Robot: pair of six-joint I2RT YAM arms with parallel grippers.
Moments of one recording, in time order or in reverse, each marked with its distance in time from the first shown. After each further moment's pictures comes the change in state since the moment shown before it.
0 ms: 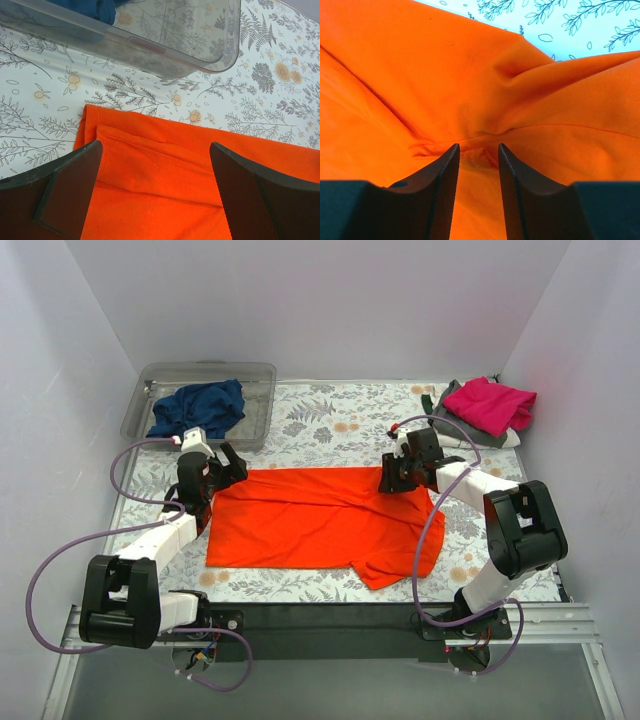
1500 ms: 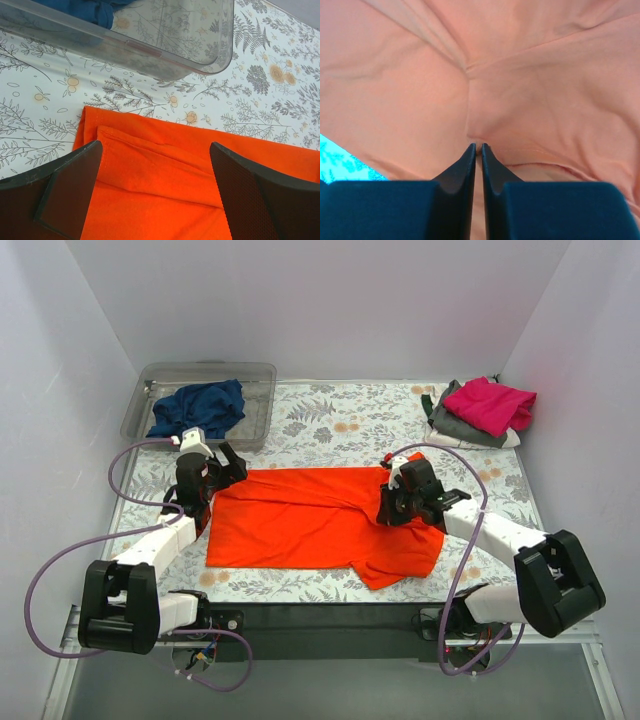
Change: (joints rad) left arm 0.000 -0.030 -0.008 0.000 0.003 -0.001; right arm 0.177 -0.325 -0.256 -0.040 0.046 0.098
